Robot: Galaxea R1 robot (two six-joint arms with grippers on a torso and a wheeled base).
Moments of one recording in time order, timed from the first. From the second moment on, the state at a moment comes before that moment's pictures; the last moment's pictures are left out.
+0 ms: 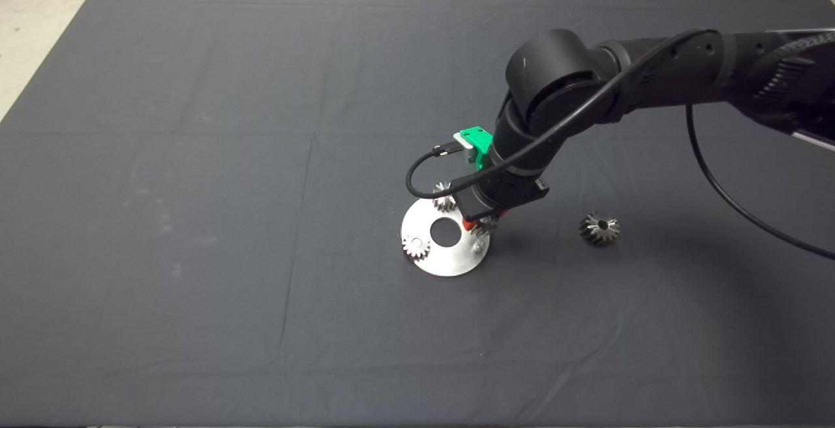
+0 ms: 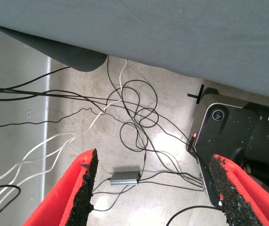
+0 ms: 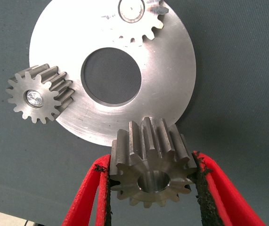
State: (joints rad) left arm -0.45 0.97 -0.30 0.41 1.45 -0.94; right arm 0.42 2.78 -1.11 -0.20 -1.53 1.36
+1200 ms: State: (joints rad) left arm -0.45 0.97 -0.30 0.41 1.45 -0.94; right arm 0.36 2.76 -1.12 -0.20 -1.53 1.35
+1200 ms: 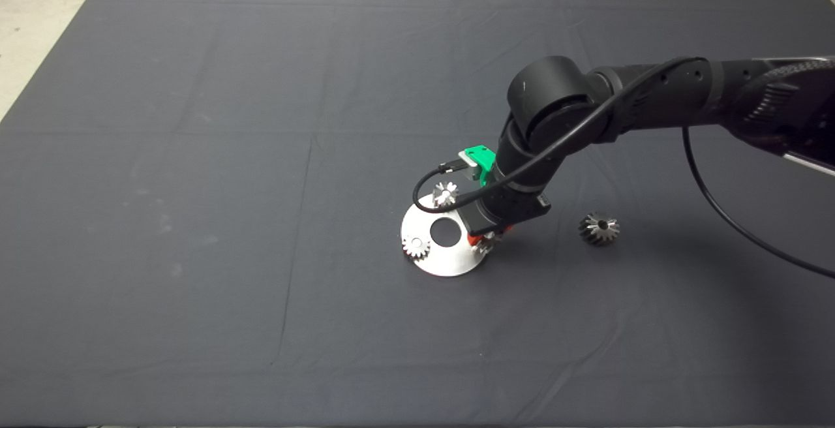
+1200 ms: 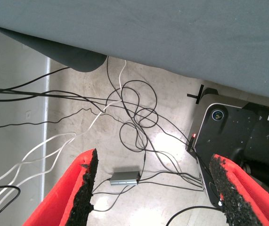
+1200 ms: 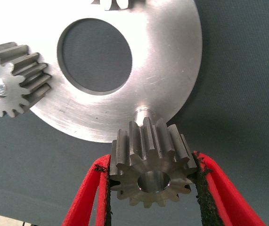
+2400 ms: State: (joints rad) left arm -0.45 0.97 -0.30 0.41 1.44 -0.94; right arm 0.34 2.76 -1.12 -0.23 -1.53 1.34
